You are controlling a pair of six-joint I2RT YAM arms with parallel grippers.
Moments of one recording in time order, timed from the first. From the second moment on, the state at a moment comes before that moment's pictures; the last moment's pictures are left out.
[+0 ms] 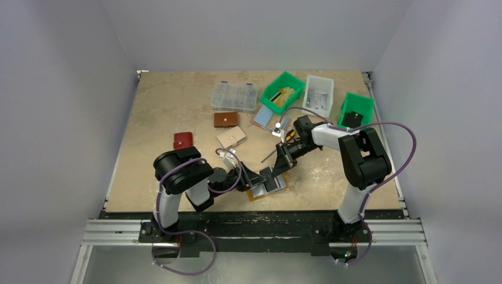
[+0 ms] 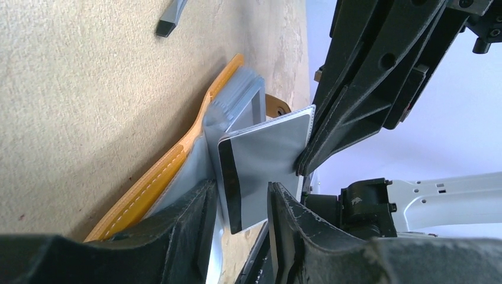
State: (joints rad) left arm -0.89 1.98 0.27 1.50 0.13 -1.25; right arm 0.35 1.82 1.01 -0.68 -1.10 -0.23
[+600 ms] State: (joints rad) left arm -0.89 1.90 0.25 1.43 0.10 -1.22; right arm 0.35 1.82 1.01 -0.64 -1.02 -0.16
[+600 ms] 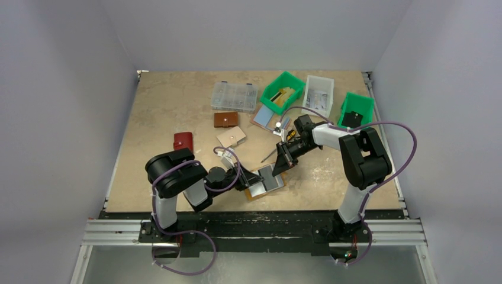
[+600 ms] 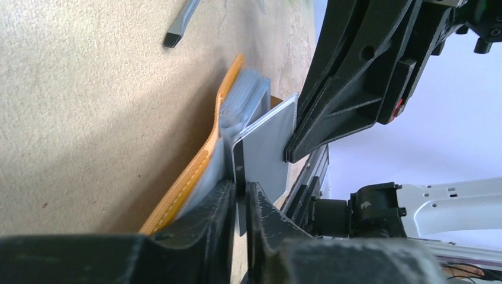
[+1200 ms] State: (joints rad) left arm -0.88 1.90 0.20 1.46 0.09 -1.21; right arm 0.36 1.83 1.01 -0.62 -0.93 -0.14
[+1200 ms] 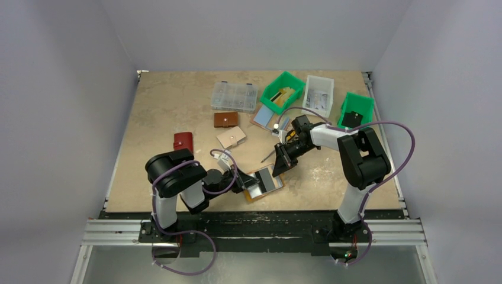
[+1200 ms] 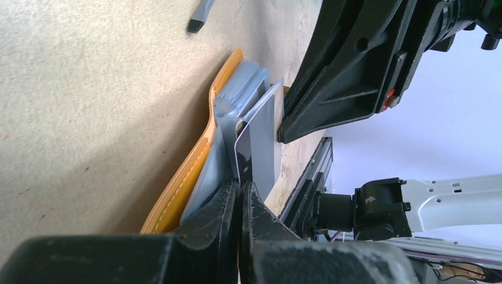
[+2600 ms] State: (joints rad) left arm -0.83 1.39 0.08 1.29 0.16 -1.07; right arm 0.36 1.69 1.04 -0.73 -0.88 -0.33
